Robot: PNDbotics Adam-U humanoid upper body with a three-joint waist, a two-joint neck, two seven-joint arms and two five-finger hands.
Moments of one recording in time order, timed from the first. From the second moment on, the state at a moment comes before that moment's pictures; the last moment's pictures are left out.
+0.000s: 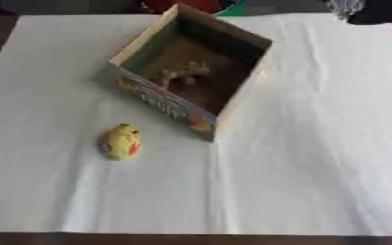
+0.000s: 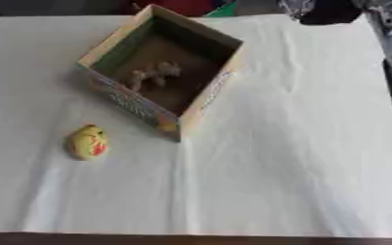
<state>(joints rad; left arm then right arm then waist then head) -0.17 0.39 0.04 -1.98 -0.07 -0.33 0.61 -0.80 -0.66 0.00 -1.49 0.68 -0.53 0.04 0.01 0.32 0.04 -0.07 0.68</state>
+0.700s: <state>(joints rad) -0.17 0.58 0.07 -1.98 -0.21 -0.25 0.57 -0.47 -0.65 -0.03 -1.83 0.47 -0.35 -0.17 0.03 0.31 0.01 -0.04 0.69</state>
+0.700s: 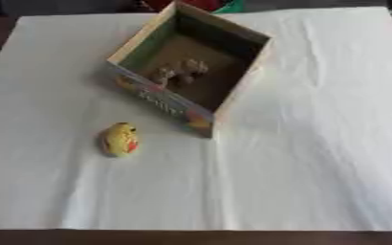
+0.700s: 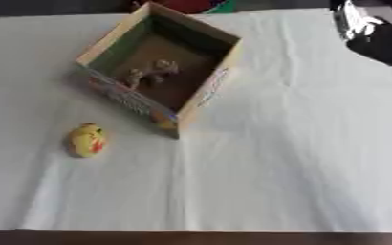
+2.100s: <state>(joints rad) -0.25 1.08 -0.38 -1.98 -0.63 -0.01 0.17 -0.33 -0.67 -0.03 -1.98 0.06 -0.38 -0.43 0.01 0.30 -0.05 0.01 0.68</state>
